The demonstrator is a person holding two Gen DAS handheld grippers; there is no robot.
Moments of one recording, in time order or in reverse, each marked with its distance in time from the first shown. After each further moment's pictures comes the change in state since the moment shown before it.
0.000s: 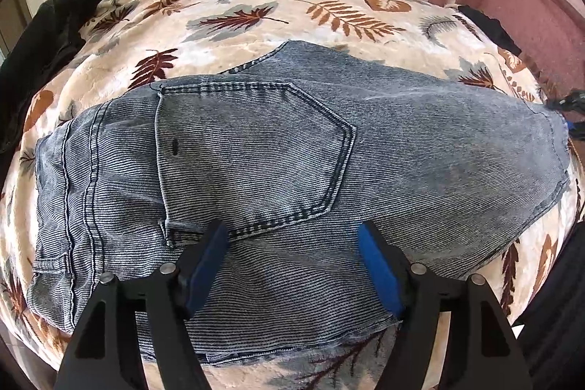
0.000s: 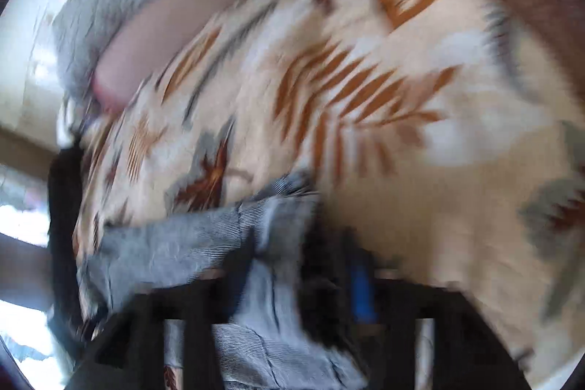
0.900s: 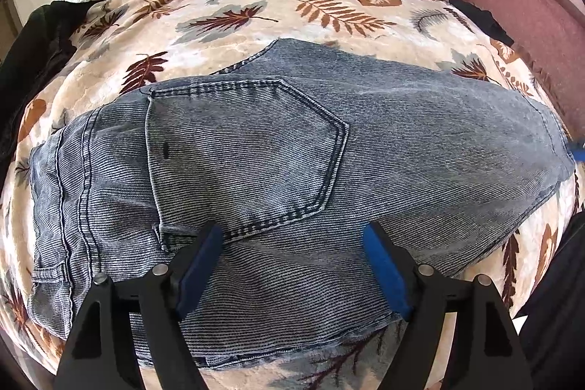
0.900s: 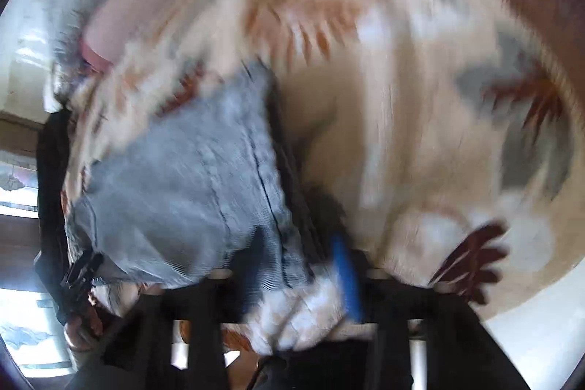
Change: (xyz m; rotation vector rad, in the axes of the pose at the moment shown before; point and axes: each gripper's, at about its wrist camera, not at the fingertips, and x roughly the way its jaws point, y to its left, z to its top) left arm 0.002 -0.004 0.000 0.047 0.007 -0.005; right arm -0.032 -0.018 -0.052 -0.062 0.133 -0.097
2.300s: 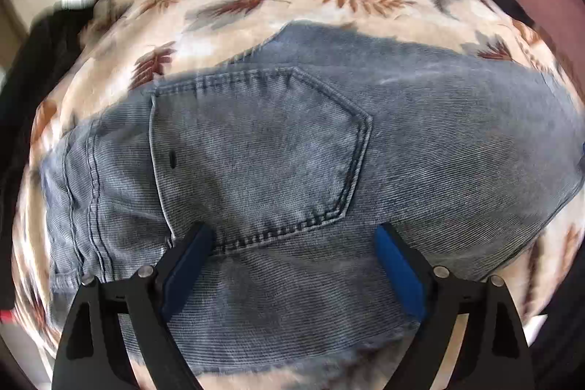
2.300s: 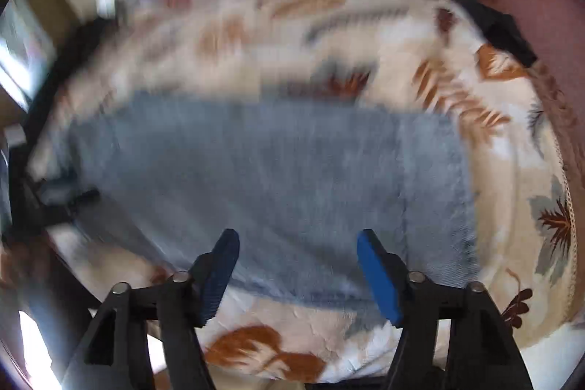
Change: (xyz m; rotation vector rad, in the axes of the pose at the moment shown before) left arm 0.008 -0.010 0.005 0.055 0.036 0.126; right arm 0.096 0.151 -0.067 -0.476 0.149 -0.224
